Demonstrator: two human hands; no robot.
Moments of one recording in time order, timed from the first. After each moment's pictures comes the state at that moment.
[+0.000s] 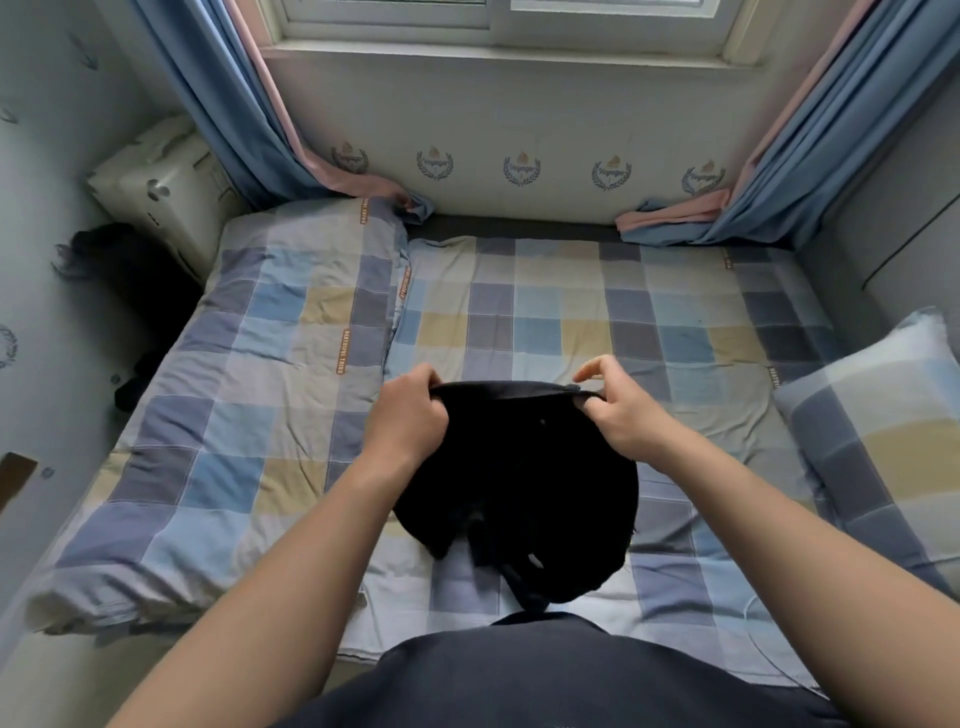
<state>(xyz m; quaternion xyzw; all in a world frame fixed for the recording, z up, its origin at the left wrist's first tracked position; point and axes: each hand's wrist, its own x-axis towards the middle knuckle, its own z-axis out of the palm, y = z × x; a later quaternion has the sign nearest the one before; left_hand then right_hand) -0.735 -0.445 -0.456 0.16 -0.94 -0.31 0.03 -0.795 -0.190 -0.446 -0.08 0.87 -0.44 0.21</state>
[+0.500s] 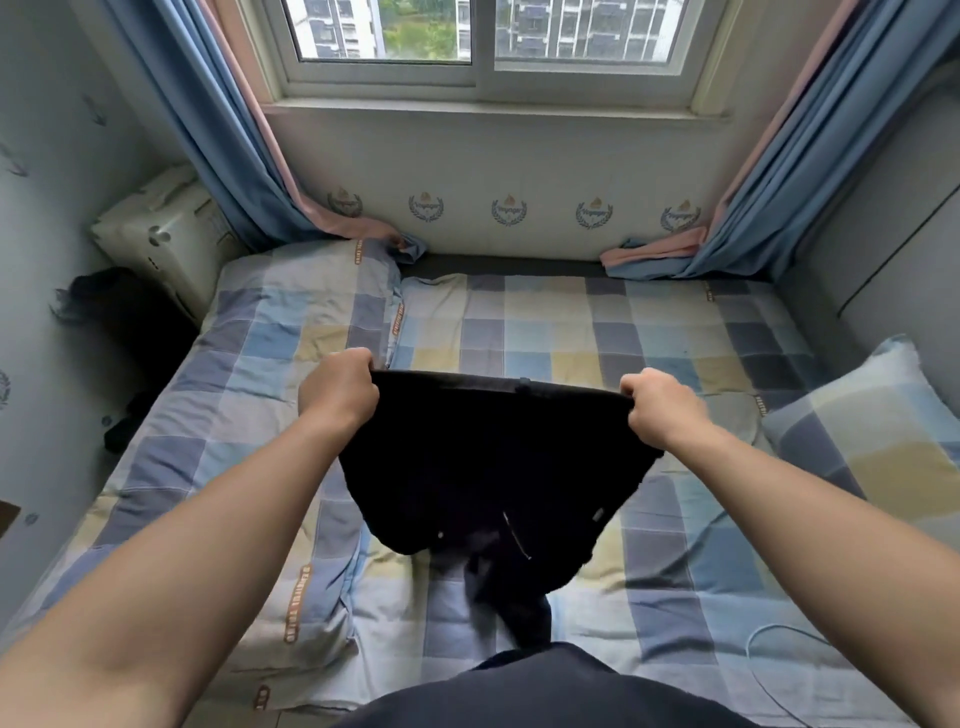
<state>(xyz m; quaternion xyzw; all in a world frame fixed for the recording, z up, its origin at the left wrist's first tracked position) -0.787 -0.521 -0.436 0.19 -0.97 -0.13 0.03 -0.853 -0.140 -0.451 -0.09 0.99 -0.07 0.08</state>
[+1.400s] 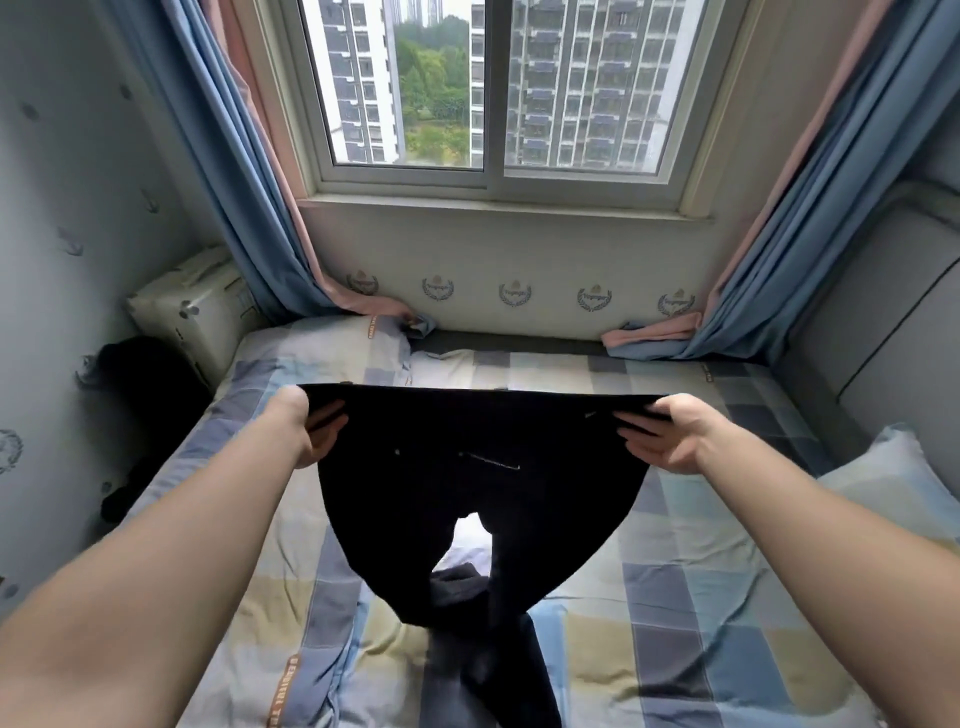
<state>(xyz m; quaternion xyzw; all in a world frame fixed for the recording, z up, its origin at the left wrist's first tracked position) -0.811 -0.580 -0.379 0.45 -0.48 -0.75 0.02 -0.902 -0.145 -0.377 0.27 0.59 -0.72 0.25</state>
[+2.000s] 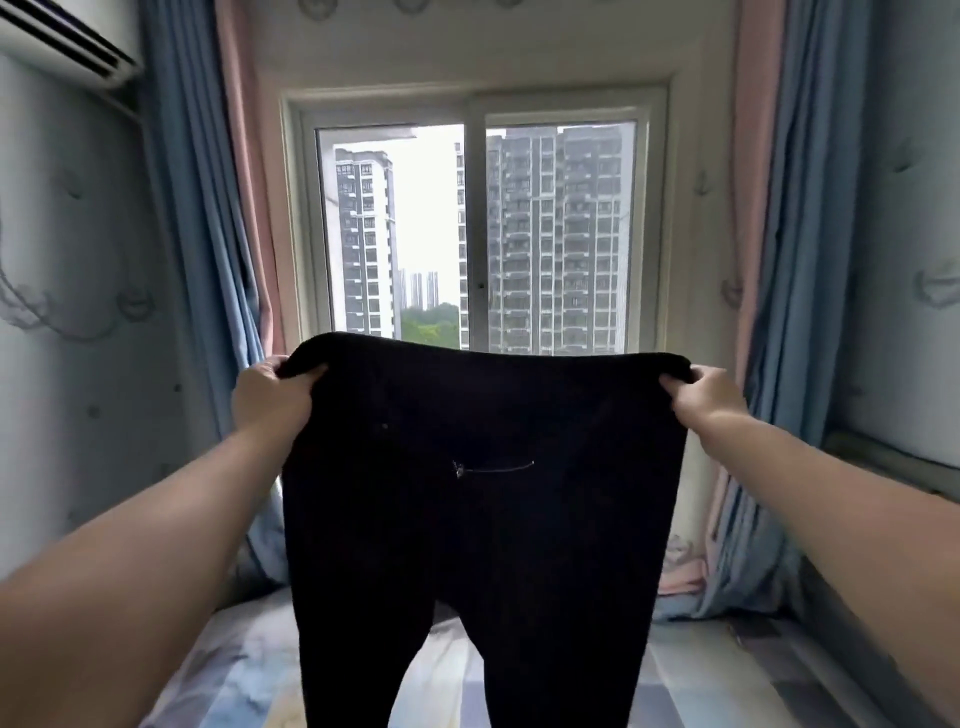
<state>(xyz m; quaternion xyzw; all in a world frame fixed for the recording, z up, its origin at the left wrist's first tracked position) -0.908 -0.607 -0.068 0.15 -0.73 -0.51 0.43 -0.985 -0.142 -0.062 0.02 0.81 -0.54 -0.24</state>
